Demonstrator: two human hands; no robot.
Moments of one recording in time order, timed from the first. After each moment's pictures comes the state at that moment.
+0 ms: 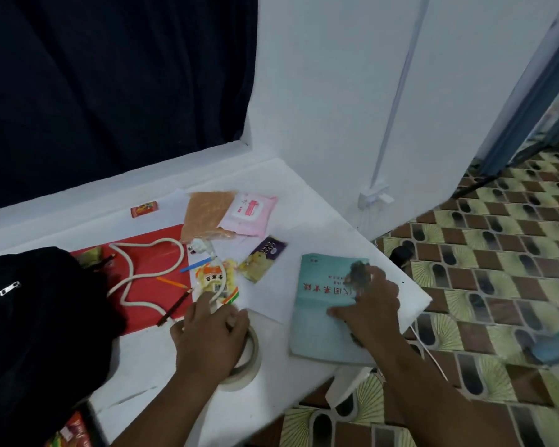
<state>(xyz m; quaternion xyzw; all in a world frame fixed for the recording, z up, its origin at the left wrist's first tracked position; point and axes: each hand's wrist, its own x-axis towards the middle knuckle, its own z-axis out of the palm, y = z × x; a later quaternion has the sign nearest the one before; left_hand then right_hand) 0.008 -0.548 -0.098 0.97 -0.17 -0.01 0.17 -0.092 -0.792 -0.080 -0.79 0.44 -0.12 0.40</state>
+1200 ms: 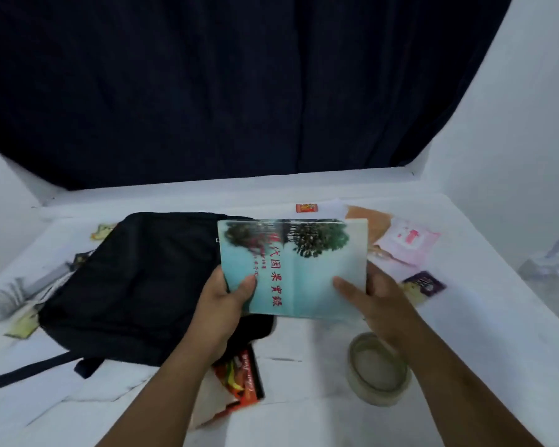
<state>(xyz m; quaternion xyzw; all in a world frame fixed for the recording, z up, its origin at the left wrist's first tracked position) 0.018 -0.359 0.000 0.69 0.03 0.00 0.72 -0.002 -0.599 0.017 -0.69 0.02 0.01 0.73</state>
